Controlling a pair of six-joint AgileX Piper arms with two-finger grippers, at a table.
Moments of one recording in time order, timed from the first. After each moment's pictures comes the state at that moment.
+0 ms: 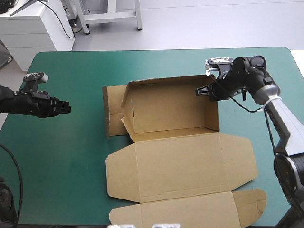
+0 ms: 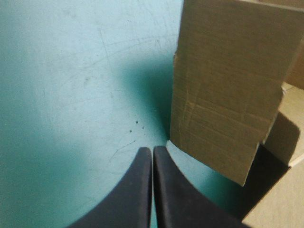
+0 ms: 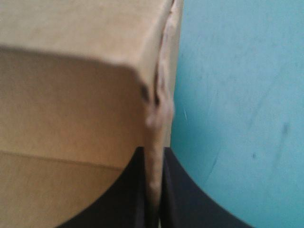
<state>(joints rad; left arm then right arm) 0.33 1.49 -1.31 -0.68 1.22 0.65 0.20 1.76 -1.62 0.15 1.10 -0.02</state>
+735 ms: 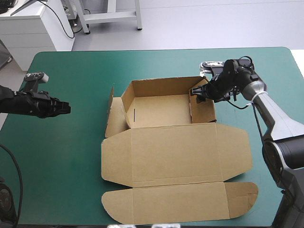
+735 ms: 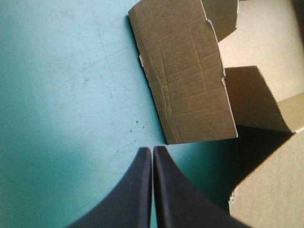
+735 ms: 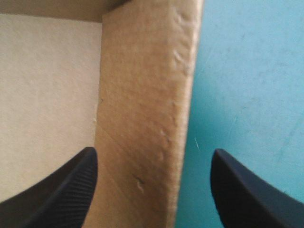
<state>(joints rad) 0.33 1.49 -1.31 -0.68 1.23 0.67 0.20 1.89 -1.68 0.19 1.04 0.01</state>
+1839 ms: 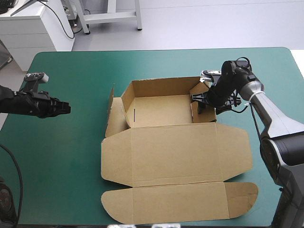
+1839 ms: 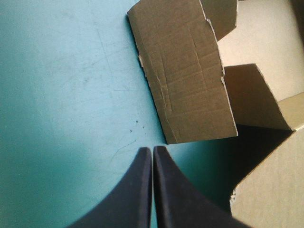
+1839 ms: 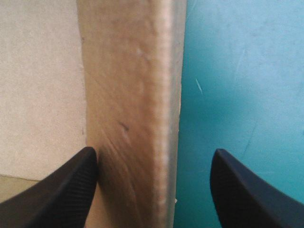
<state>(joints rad) 0.33 1.49 -1.31 -0.68 1.23 0.67 0.20 1.92 -1.67 0.18 1.19 0.10</state>
